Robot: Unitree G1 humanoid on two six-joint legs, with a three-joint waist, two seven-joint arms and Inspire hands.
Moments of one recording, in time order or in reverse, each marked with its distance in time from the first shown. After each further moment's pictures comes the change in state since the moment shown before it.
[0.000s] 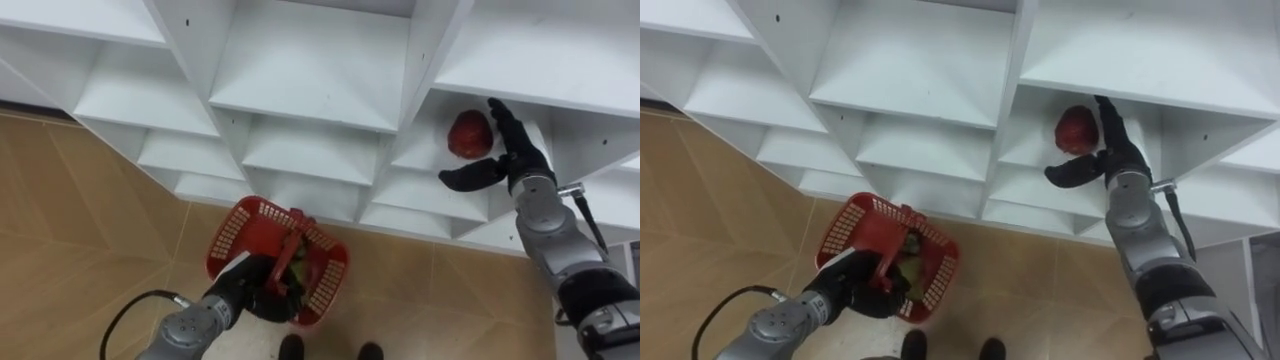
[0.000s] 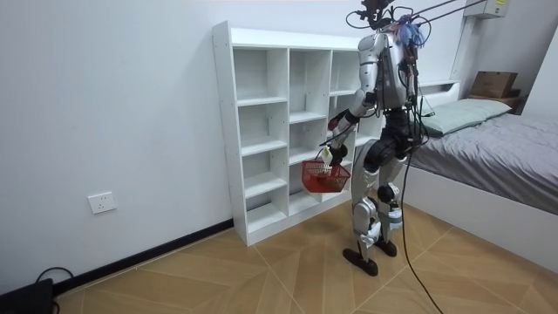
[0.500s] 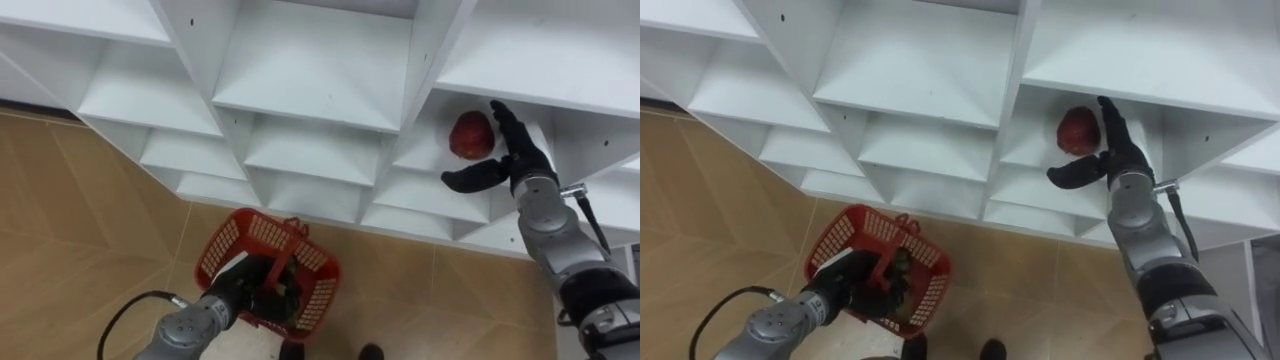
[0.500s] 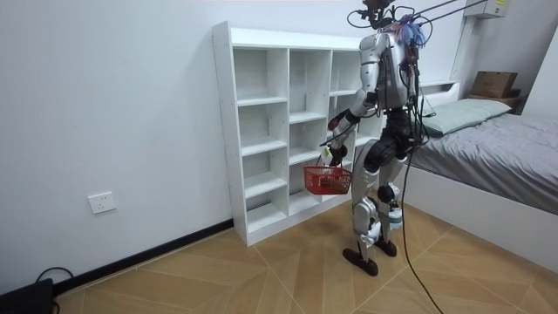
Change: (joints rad) left arm 0.001 0.006 -0.001 0.000 -0.008 0.000 -0.001; right arm -0.008 -0.004 -0.001 0.009 0.002 0.001 0.009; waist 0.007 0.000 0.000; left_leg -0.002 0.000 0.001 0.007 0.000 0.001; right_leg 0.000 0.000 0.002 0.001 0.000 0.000
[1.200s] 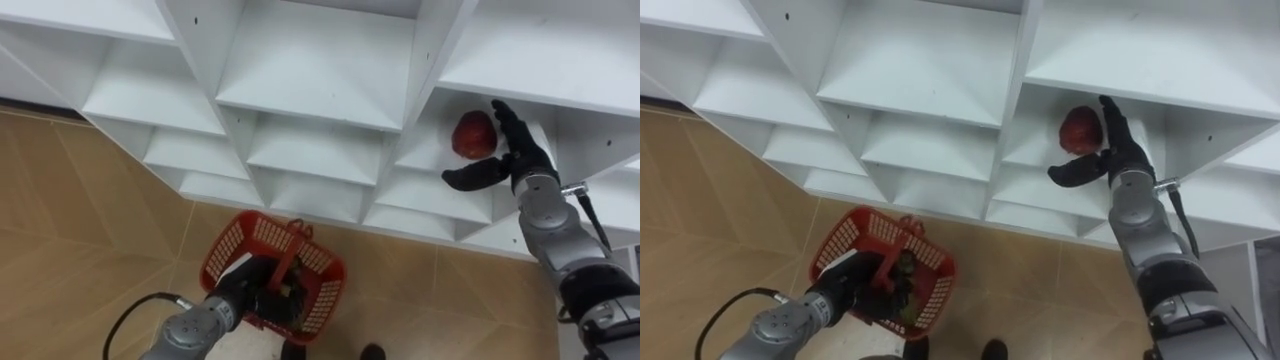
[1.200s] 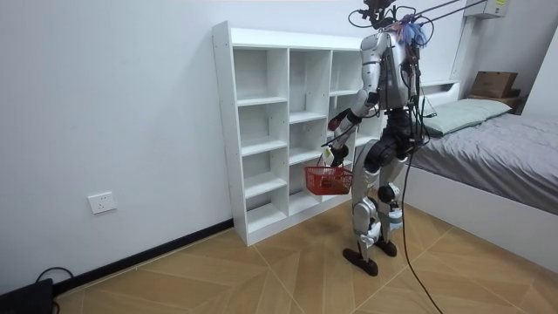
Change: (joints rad) left arm -0.001 -0.017 0.000 0.017 0.000 0.000 0.002; right arm -0.013 0.000 -0.002 0.012 0.009 0.004 0.000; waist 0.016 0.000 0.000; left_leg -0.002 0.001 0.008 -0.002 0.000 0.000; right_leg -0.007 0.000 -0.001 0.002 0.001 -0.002
